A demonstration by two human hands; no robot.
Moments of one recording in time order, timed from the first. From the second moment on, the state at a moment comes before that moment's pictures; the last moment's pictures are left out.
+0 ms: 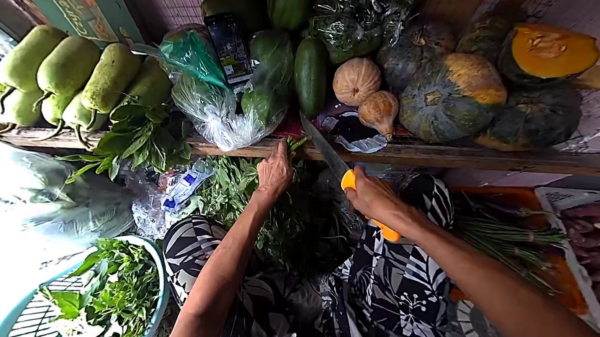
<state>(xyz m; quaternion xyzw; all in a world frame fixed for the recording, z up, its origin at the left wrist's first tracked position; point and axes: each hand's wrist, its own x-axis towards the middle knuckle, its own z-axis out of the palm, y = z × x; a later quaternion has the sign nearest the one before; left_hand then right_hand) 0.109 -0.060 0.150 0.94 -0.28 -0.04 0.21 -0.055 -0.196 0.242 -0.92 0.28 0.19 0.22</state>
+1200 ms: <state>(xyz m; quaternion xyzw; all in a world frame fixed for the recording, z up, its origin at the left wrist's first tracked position) 0.122 -0.049 0.180 0.76 -0.30 -0.17 0.55 -0.002 -0.276 0.209 -0.94 0.32 0.12 -0.03</state>
